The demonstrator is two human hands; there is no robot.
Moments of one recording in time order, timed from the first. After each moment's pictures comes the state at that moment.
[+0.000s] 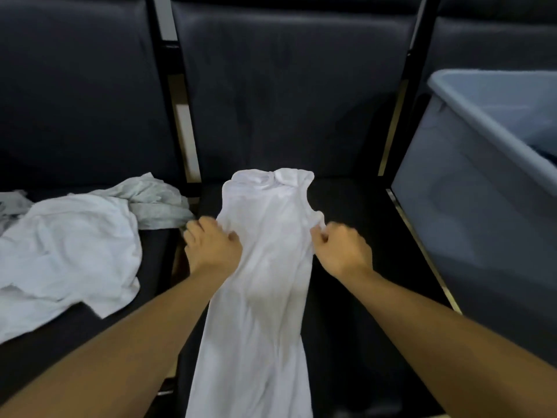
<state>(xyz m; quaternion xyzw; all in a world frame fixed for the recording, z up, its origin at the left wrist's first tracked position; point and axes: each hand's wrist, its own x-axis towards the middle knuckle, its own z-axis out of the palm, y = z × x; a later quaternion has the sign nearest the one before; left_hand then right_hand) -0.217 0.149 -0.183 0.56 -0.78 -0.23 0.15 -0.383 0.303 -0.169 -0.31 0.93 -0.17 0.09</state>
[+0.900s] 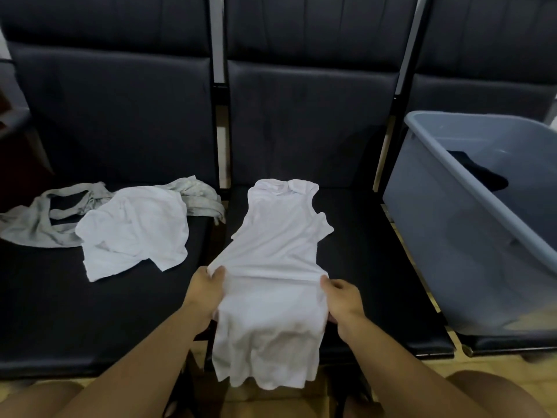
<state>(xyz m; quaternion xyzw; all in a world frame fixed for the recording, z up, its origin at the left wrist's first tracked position) -0.069 0.245 -0.163 0.57 -0.57 -0.56 0.18 -0.260 0.414 -0.174 -0.01 0.80 -0.50 0.32</state>
